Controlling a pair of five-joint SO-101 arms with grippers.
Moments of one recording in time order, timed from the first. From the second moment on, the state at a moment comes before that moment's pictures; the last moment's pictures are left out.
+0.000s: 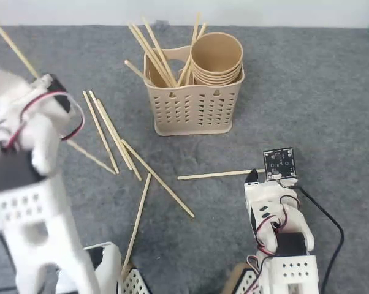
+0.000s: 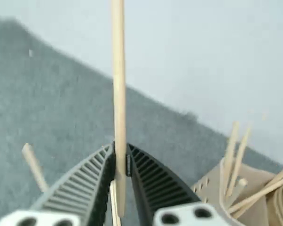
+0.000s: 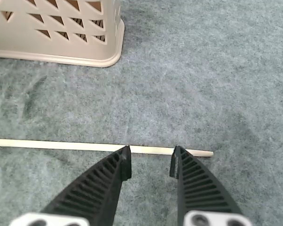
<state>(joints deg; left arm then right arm) -20.1 -39.0 13.2 65.7 21.9 -7.4 -94.4 95.6 47.0 4.7</state>
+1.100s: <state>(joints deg) 11.7 -68.3 45.1 10.9 20.9 -7.4 -94.4 95.6 47.0 4.7</state>
